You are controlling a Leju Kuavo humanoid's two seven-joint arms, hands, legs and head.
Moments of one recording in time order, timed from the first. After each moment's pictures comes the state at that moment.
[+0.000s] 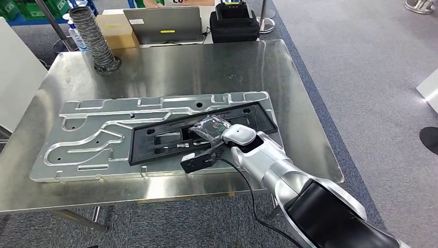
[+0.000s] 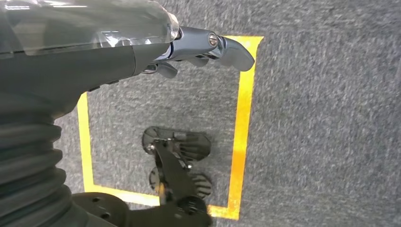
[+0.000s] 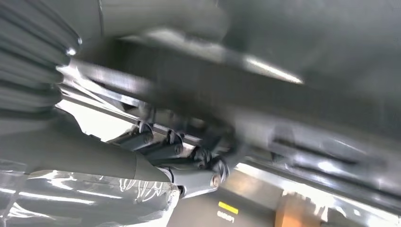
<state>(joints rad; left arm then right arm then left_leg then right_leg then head) -0.11 0.04 -0.07 -0.18 0.23 0.07 -0.31 -1.01 0.22 0.79 -0.35 1.25 -0.01 -0.32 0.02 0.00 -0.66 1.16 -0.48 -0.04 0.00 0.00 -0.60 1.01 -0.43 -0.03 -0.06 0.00</state>
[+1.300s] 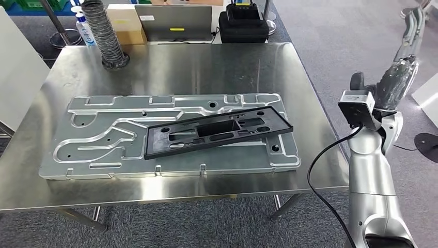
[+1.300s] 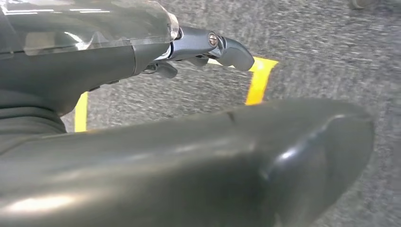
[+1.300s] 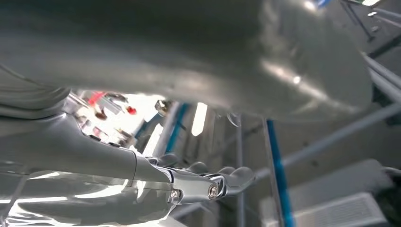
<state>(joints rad) -0.03 0.04 0.02 -0.18 0.28 0.03 -0.40 -0.59 -0.19 -0.12 -1.46 0.72 -0.45 -0.58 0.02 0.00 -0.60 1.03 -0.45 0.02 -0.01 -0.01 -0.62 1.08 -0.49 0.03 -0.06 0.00</state>
